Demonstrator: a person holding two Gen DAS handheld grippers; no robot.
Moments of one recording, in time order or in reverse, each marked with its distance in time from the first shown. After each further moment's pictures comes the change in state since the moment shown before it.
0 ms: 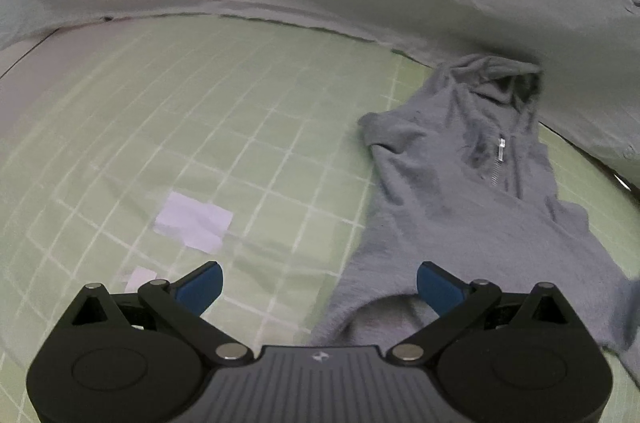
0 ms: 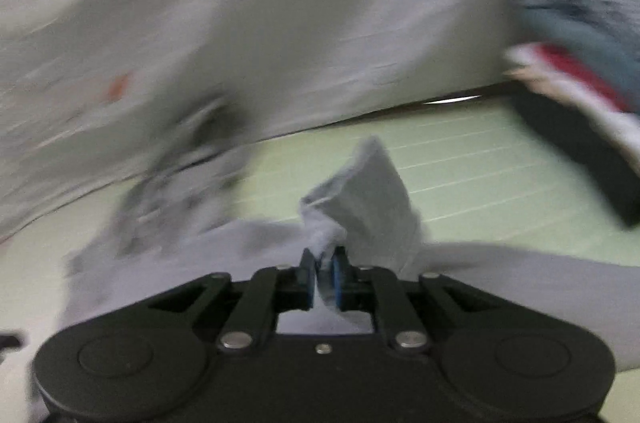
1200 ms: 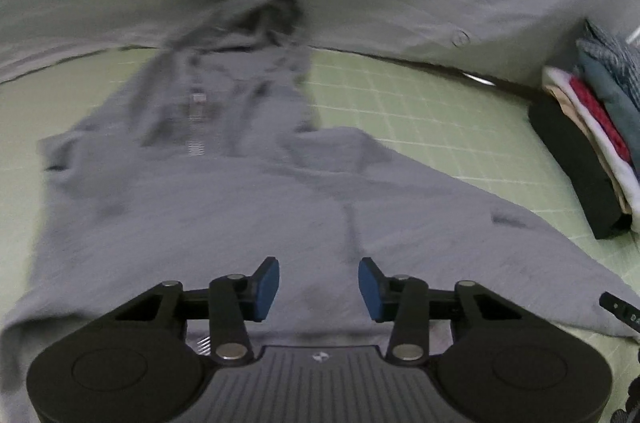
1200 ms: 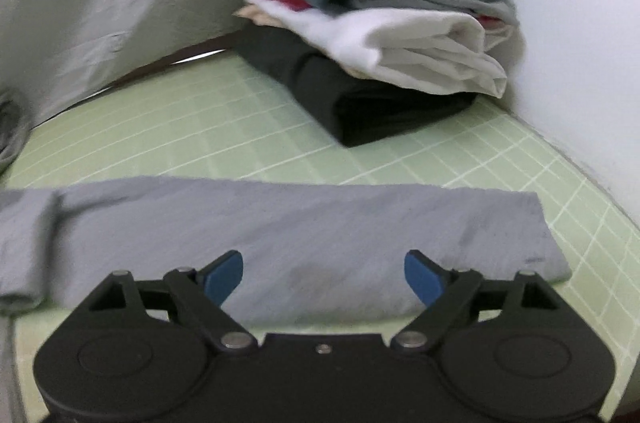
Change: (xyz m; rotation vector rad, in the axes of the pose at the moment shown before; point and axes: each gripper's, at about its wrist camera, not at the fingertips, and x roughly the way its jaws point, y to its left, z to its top) left arm 0.044 -0.226 -0.028 0.326 0.078 -0.292; right arm -0.053 -0.228 -0.057 0.200 0.030 -0.524
